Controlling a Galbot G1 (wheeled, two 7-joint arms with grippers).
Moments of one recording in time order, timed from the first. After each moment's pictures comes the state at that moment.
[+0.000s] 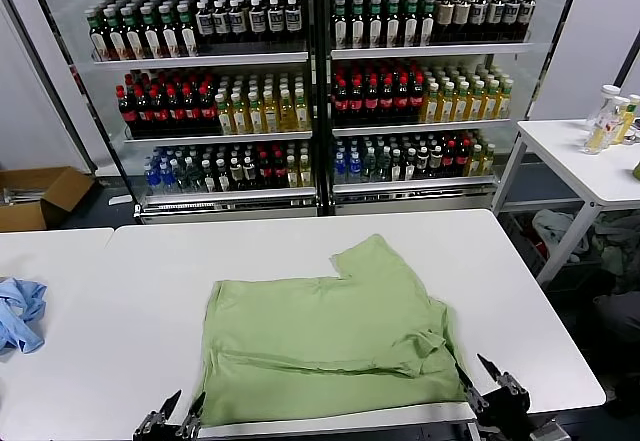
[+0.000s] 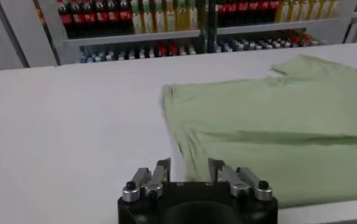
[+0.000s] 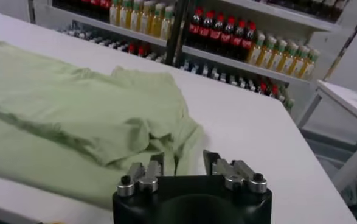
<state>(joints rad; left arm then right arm) 1.95 -1.16 -0.62 -2.34 -0.39 0.38 -0.19 -1.83 0.82 0.61 2.25 0.42 -0.27 0.20</state>
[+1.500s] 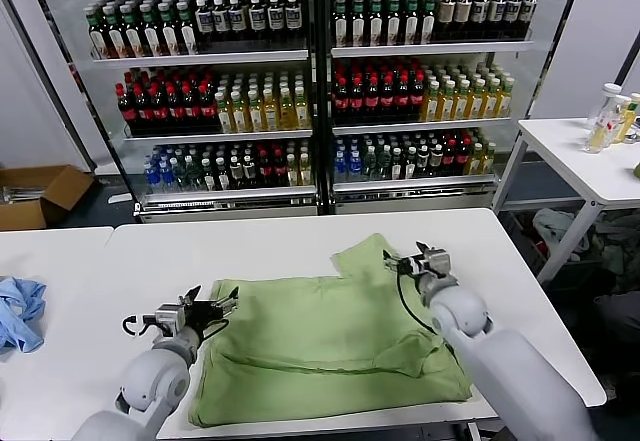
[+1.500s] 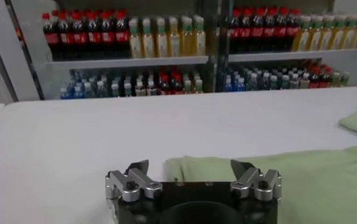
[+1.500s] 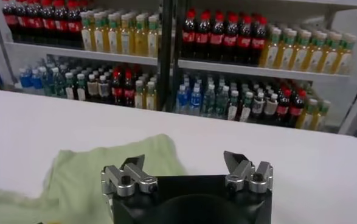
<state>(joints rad) 1.06 -1.03 -0.26 -1.71 -0.64 0.45 -0.28 -0.56 1.08 -0.12 1.39 0.71 -0.45 0.27</state>
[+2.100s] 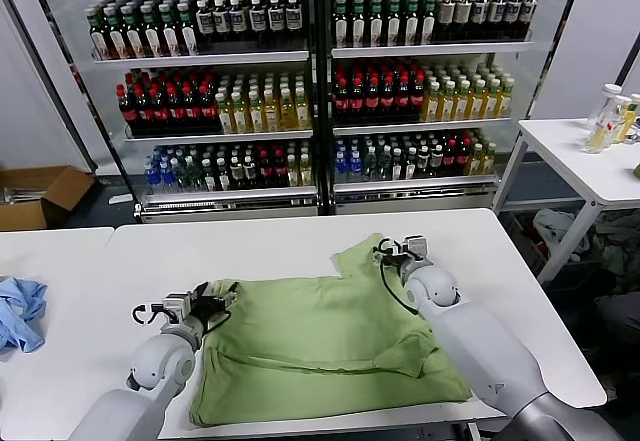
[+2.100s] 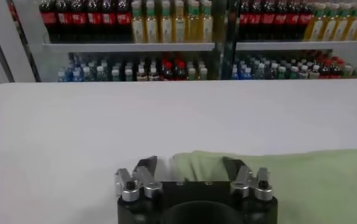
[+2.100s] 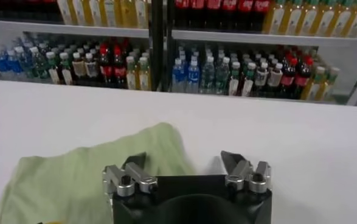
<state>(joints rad) 0.99 -1.03 -0.21 -1.60 -0.69 0.45 -0.25 -0.47 1.17 -0.17 1.18 0.74 -0.46 0.27</state>
